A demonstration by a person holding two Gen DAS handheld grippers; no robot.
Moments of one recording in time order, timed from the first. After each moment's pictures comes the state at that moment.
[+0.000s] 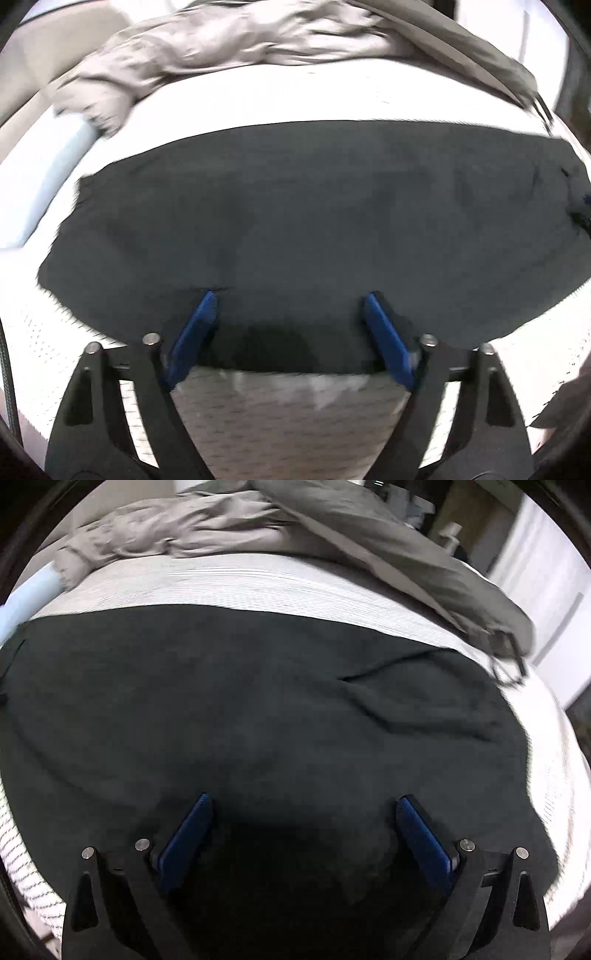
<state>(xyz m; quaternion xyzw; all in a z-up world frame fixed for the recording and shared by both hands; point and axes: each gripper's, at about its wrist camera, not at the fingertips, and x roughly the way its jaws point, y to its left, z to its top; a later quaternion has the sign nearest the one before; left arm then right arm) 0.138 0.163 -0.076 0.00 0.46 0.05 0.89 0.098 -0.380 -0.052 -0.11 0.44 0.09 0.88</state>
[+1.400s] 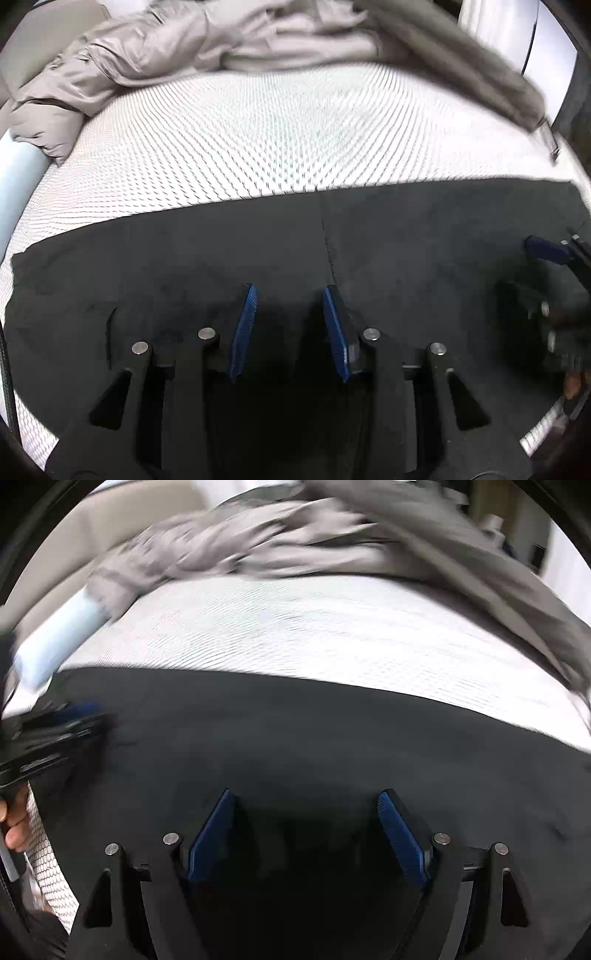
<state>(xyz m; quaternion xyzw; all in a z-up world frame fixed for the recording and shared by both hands) 0.249 0.097 -0.070 -0.01 0.49 0.03 0.87 0.138 -0.196 -0.014 -0.05 0.45 0.22 0.86</state>
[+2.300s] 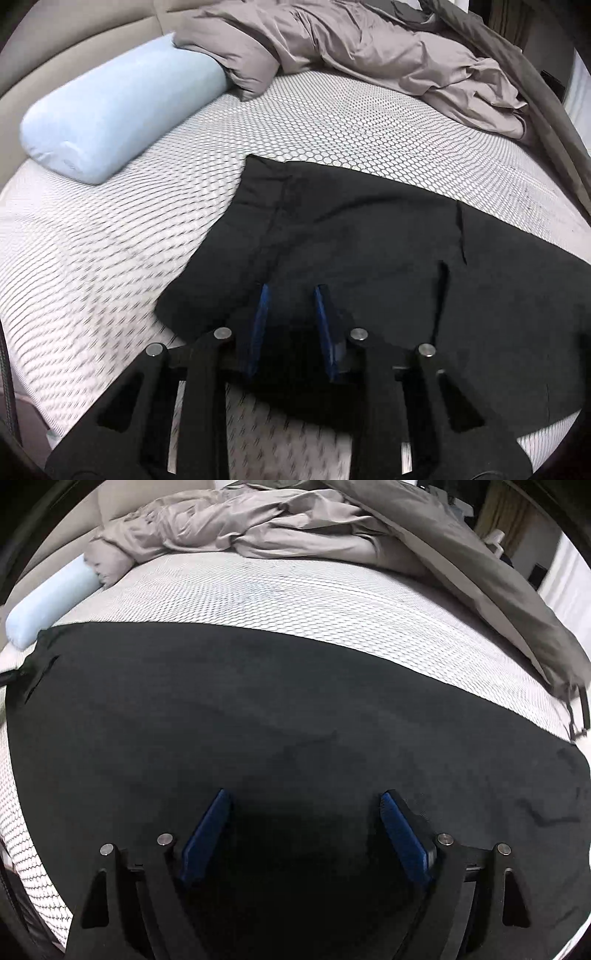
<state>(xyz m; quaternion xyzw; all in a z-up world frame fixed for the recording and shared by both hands) 0.109 0.278 -0.052 -0.12 0.43 0.21 0.87 0.117 -0.232 -0.031 -0.10 0.45 0.18 0.87</state>
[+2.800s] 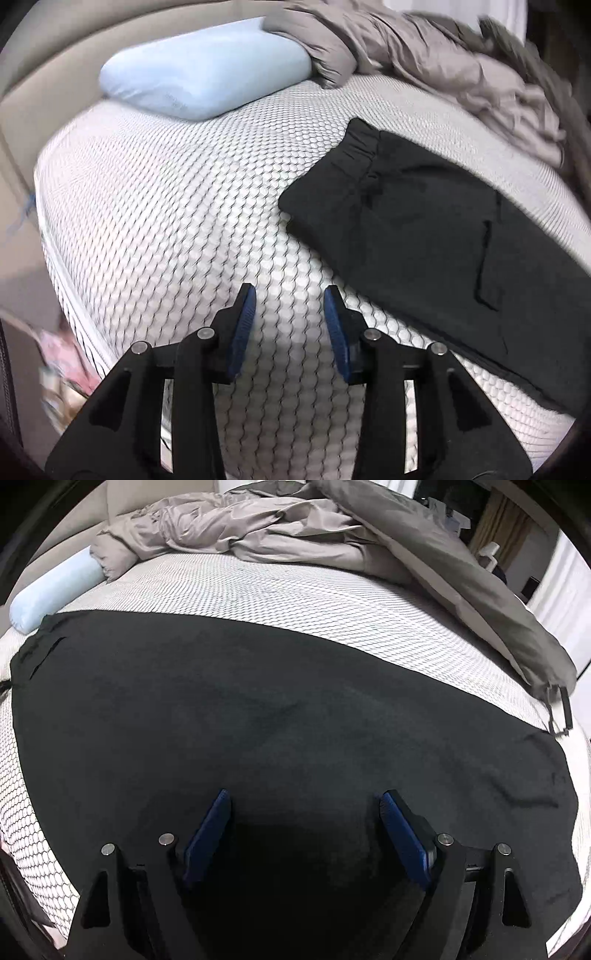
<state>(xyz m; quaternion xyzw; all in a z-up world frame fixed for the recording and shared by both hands) 0.003 0.265 -0.050 -0.20 0.40 0.30 0.84 0.085 -0.259 -0.031 -0.12 0.43 0.17 0.88</state>
